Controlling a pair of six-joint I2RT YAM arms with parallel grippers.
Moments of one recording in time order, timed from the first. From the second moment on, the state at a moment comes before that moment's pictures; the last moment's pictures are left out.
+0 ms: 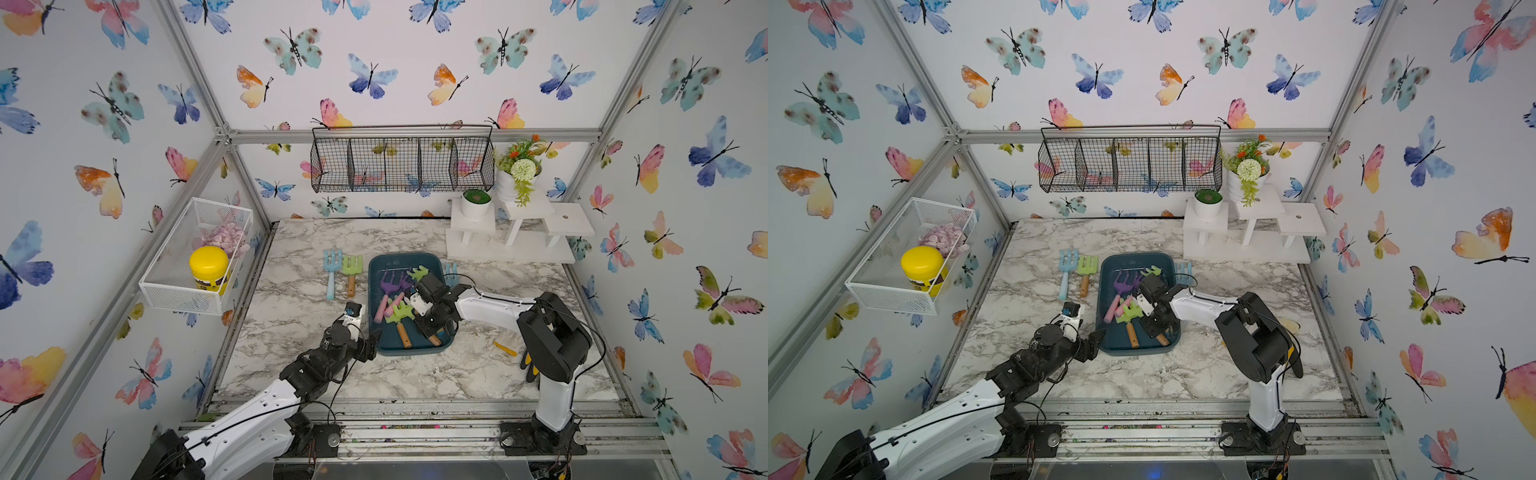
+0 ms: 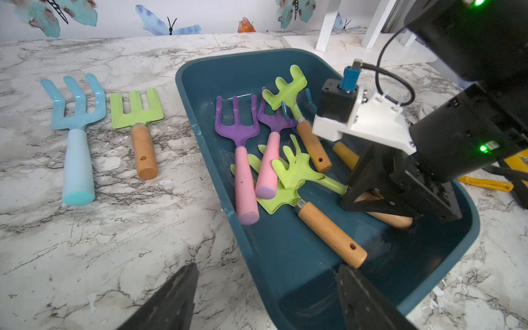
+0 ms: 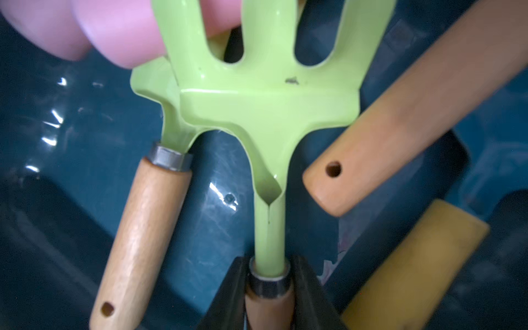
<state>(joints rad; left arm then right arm) -0.72 0.84 0.32 0.05 -0.16 -0.23 0.78 1.91 1.22 -0.55 -0.10 0.03</state>
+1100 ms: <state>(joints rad) -0.72 0.85 0.32 0.05 -0.16 -0.23 0.71 1.48 1.14 -0.53 0.15 0.19</state>
